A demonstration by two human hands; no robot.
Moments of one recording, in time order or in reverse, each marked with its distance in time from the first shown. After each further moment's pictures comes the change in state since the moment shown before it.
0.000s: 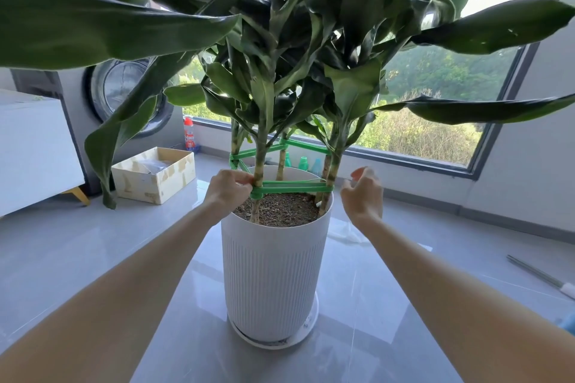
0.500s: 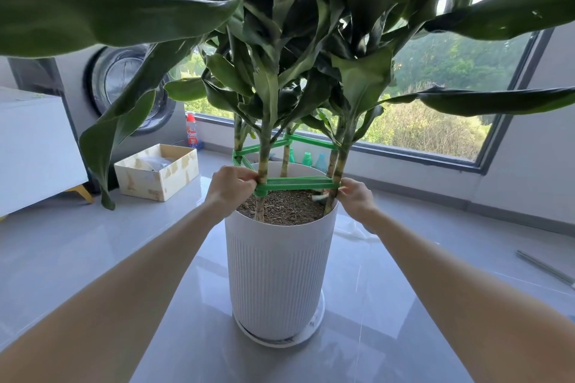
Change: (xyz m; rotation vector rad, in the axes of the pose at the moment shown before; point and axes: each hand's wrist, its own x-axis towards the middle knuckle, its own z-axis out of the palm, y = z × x) left_hand 0.000 0.000 -0.001 -0.003 0.017 0.023; right_hand 0.011 0.019 0.021 0.089 -0.406 0.084
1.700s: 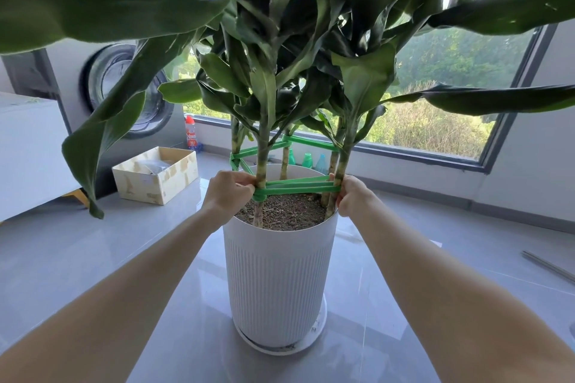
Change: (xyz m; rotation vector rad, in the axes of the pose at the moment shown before) left_hand 0.003 -0.004 0.005 -0.036 0.010 -0.009; right_hand 0.040 -0.017 0.017 1.016 0.031 0.607
